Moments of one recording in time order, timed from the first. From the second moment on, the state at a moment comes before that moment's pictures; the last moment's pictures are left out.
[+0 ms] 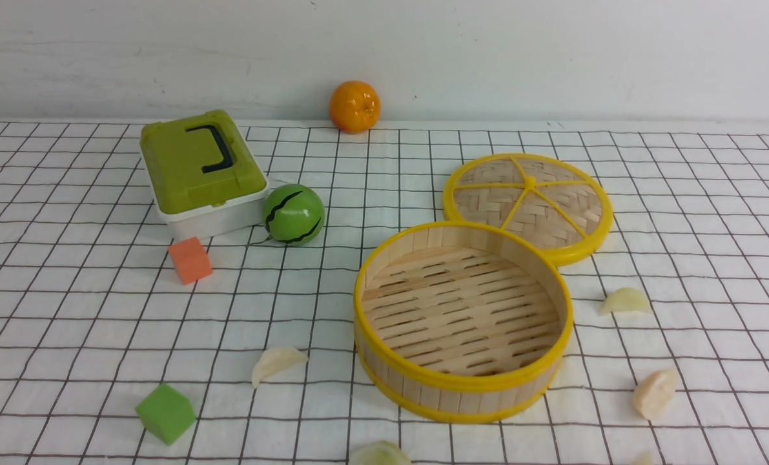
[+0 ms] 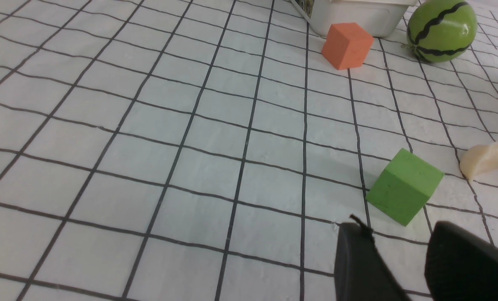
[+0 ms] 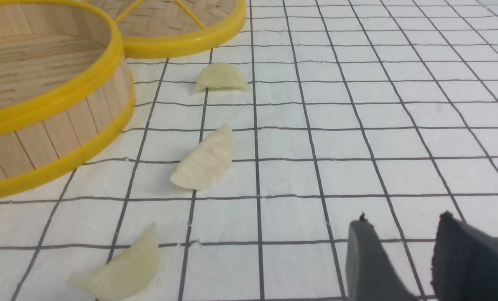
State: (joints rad) right arm 0.00 -0.01 0.02 -0.10 0.38 0.17; left arm 0.00 -0.01 0.03 0.04 0.37 -0.28
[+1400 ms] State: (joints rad) right arm 0.00 -0.01 0.03 0.50 0.21 0.60; left arm 0.00 -0.01 0.03 -0.60 -0.02 -0.67
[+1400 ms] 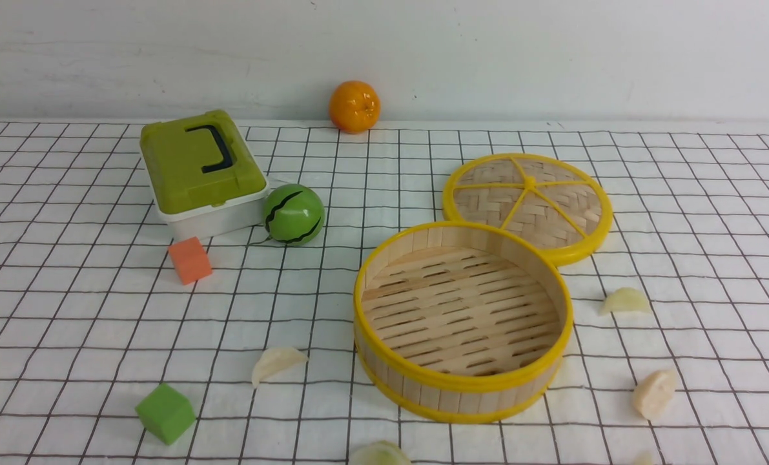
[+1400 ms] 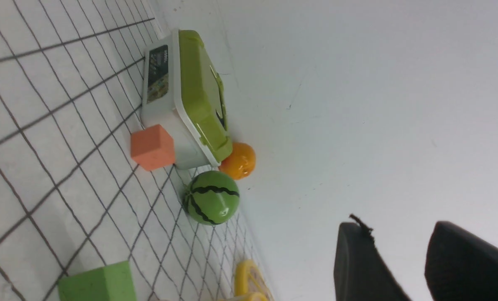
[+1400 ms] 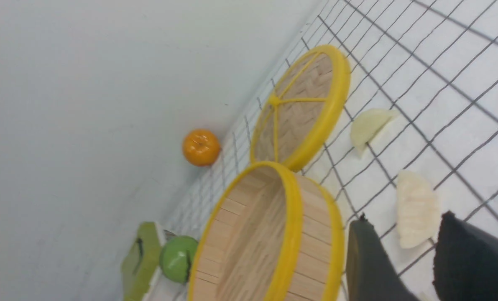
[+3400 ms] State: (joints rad) right arm 0.27 0.86 -0.88 0.22 1.16 -0.14; left arm -0.44 1.55 -1.33 -0.01 1.20 -0.09
